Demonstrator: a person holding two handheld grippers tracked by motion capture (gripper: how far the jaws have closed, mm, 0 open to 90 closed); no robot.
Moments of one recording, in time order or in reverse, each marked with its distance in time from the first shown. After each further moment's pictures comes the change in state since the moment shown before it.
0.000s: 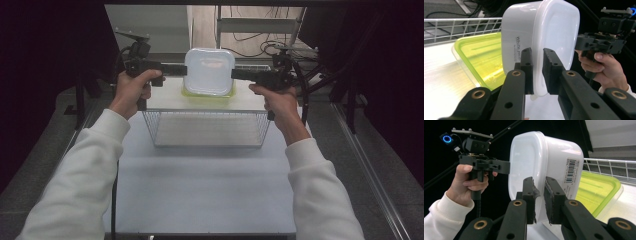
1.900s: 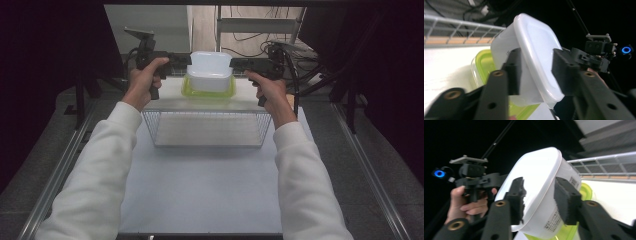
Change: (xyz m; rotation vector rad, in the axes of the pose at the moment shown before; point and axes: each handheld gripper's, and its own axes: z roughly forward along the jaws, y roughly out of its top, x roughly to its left) left arm 0.045 0.019 0.029 -0.064 -0.007 -0.241; right arm -0.061 0.014 0.034 -0.033 -0.042 0.304
